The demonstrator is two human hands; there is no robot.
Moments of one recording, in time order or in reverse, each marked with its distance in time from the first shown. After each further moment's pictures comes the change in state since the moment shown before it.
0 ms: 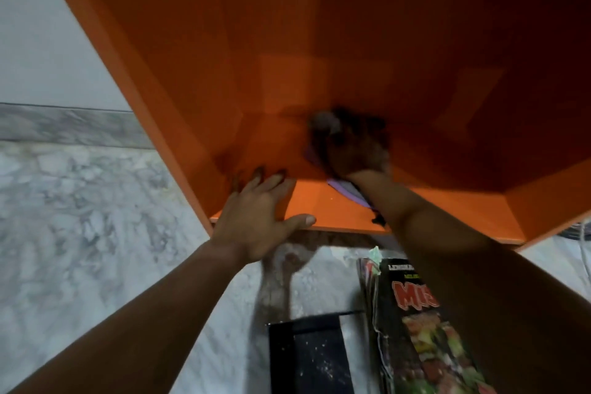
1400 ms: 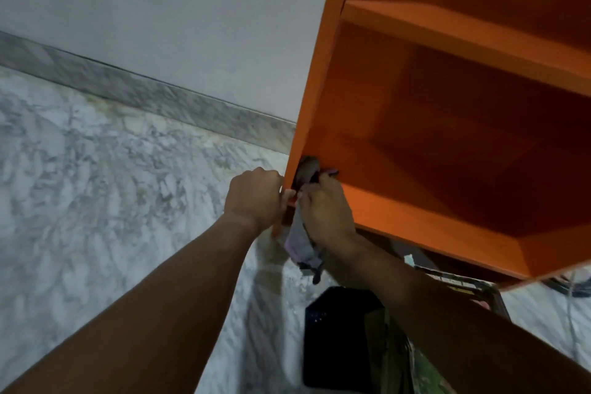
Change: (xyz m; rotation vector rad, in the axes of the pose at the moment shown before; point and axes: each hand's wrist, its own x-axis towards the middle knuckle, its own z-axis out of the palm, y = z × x) left_hand -0.067 -0.075 -0.057 0.083 0.193 -0.282; right_hand -0.141 -0.151 -0.012 0.021 -0.106 -0.487
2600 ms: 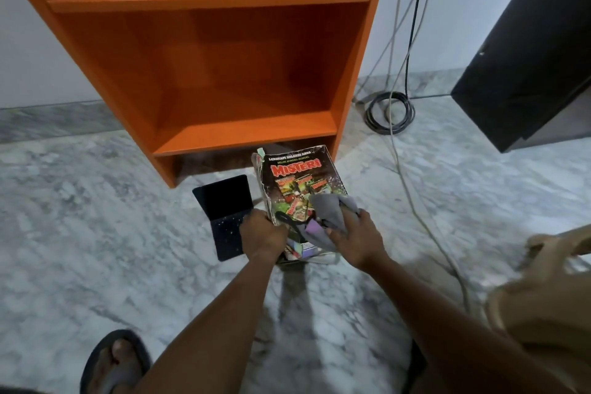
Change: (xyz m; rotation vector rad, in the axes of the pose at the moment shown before) left_hand -0.233 0.249 0.065 -0.599 -0.320 -0.361; right_hand -0.405 0.137 -0.105 0.297 -0.207 0.854
